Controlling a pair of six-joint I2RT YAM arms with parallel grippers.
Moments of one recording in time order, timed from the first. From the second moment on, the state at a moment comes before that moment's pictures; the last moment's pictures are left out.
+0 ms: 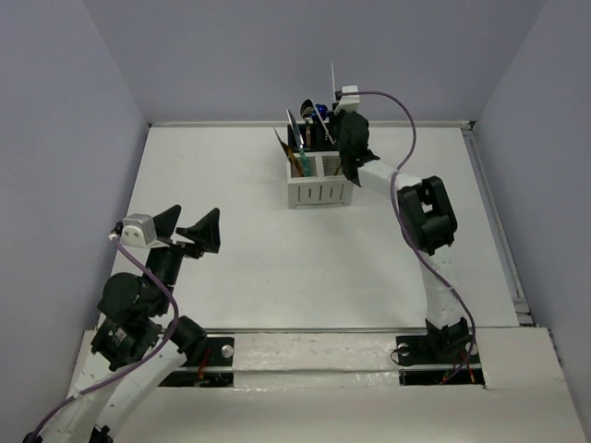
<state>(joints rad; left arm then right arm) -0.63 0.25 0.66 -0.15 -0.39 -0.21 0.43 2.28 1.77 0.62 0.34 -0.06</state>
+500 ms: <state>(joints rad) -0.63 0.25 0.66 -0.15 -0.39 -0.21 0.43 2.19 1.67 0.65 0.24 -0.07</state>
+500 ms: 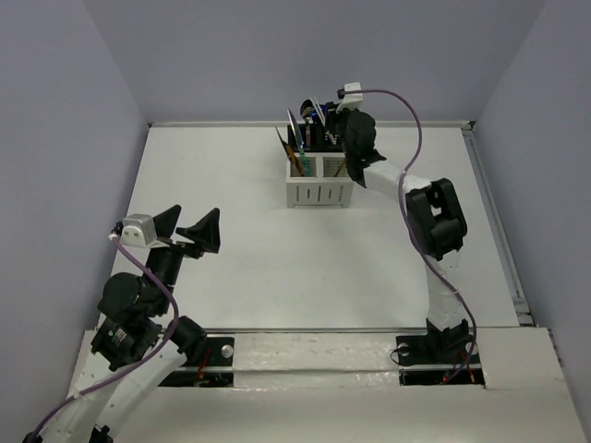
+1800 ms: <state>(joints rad) -0.63 0.30 0.75 -0.18 -0.37 -0.25 0.50 0.58 0.73 0.00 0.18 0.50</state>
